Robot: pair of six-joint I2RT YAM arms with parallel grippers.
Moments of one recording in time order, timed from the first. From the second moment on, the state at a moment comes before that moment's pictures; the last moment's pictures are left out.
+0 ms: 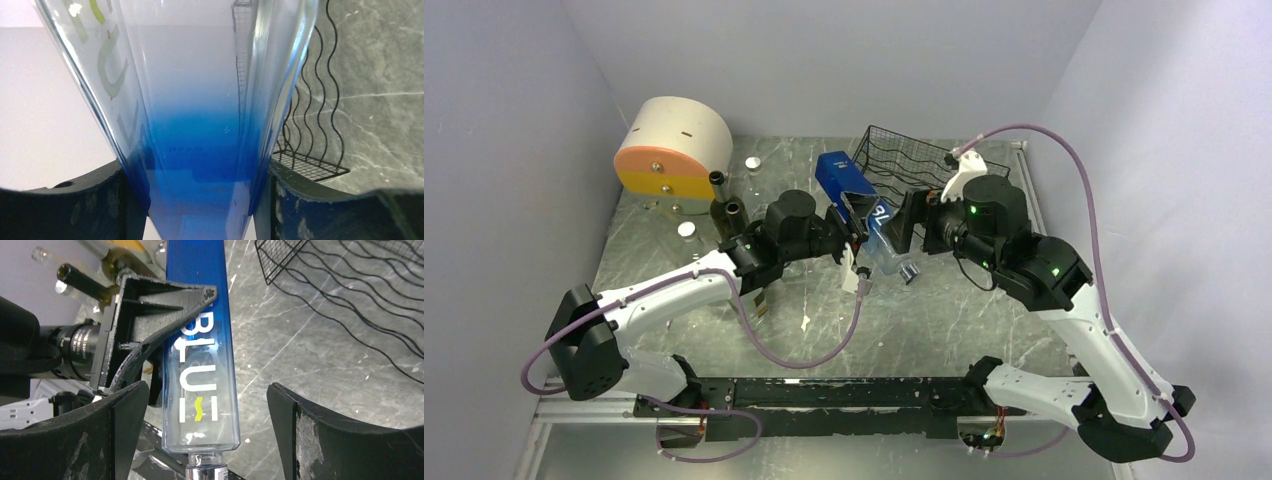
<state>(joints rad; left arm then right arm) -0.92 1.38 1.06 0.08 0.28 1.51 0.74 0.99 1.43 -0.87 0.15 0.44</state>
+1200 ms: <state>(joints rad) -0.95 1.38 1.05 0.06 0.19 1.67 0.75 1.08 1.23 -0.76 0.04 0.38</state>
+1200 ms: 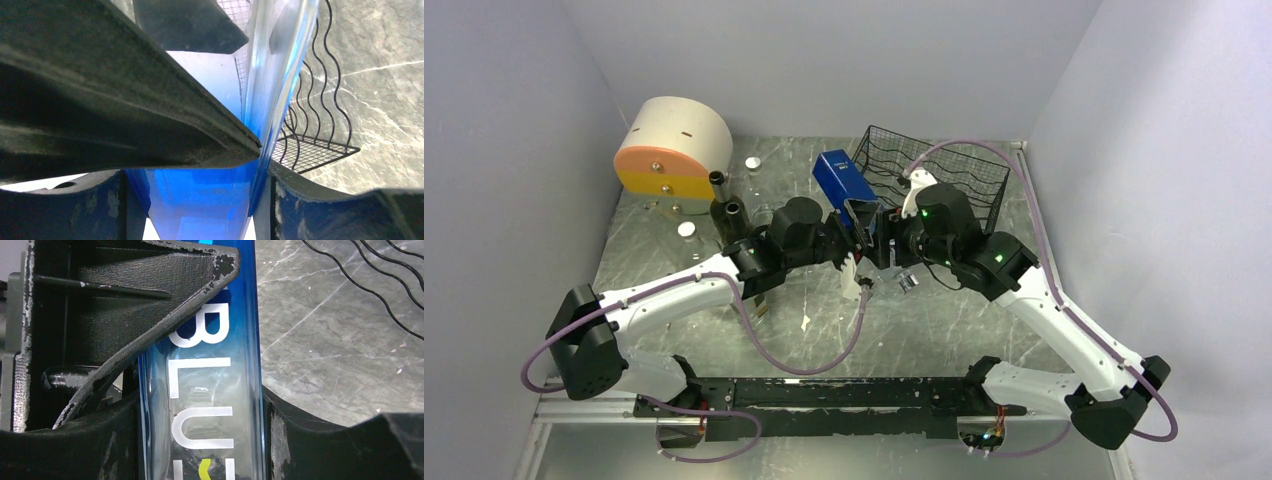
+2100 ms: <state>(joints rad) -0.97 1.34 1.23 0.00 0.19 1.15 0.74 0.97 1.23 -0.82 0.30 0.46</state>
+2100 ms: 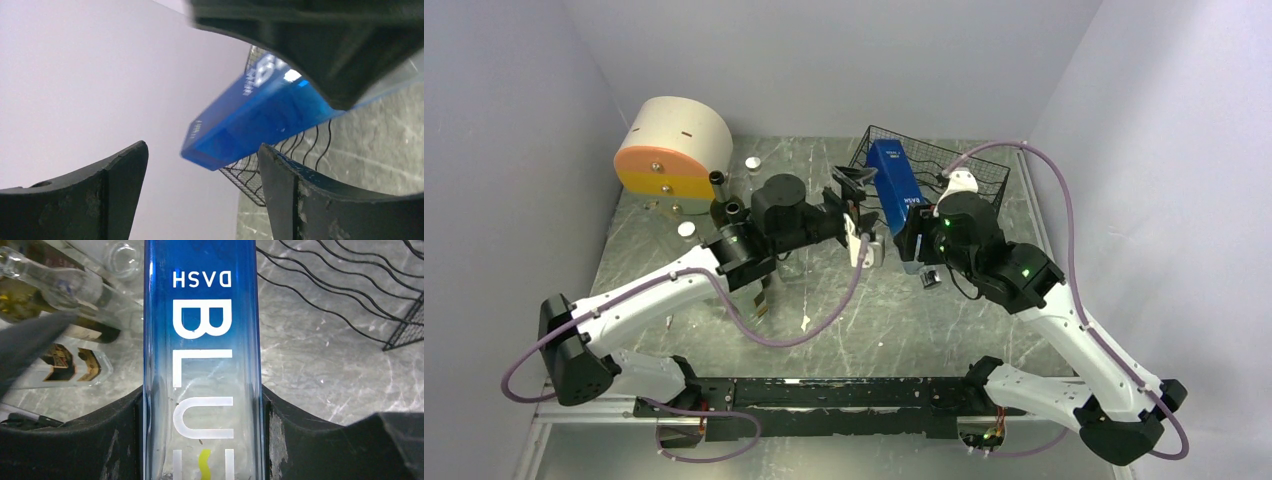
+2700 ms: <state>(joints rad) -0.97 1.03 1.06 0.30 -0.10 0.10 0.74 0.99 0.89 -0.69 0.19 0.46</state>
